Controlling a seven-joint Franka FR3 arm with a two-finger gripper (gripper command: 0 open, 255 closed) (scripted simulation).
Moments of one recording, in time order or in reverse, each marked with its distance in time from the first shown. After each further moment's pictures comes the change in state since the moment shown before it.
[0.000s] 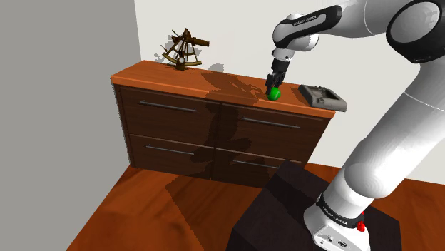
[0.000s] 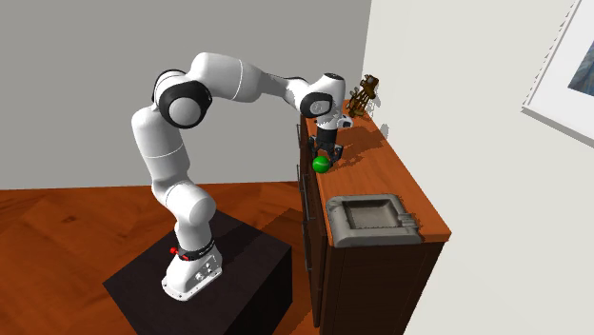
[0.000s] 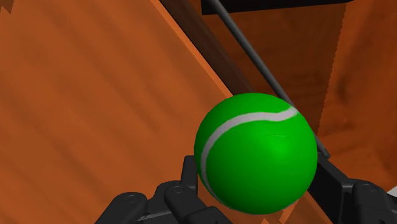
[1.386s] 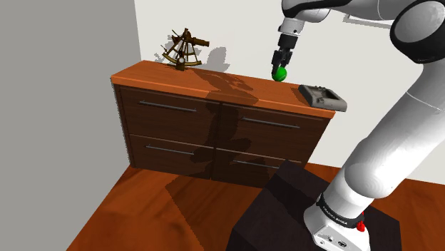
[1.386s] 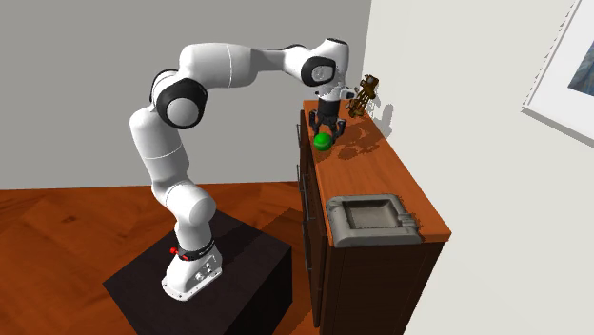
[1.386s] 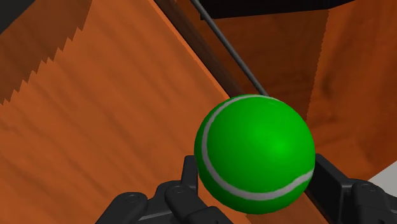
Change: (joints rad) arm 0.003 -0.019 0.005 0.249 -0.009 -0.266 0.016
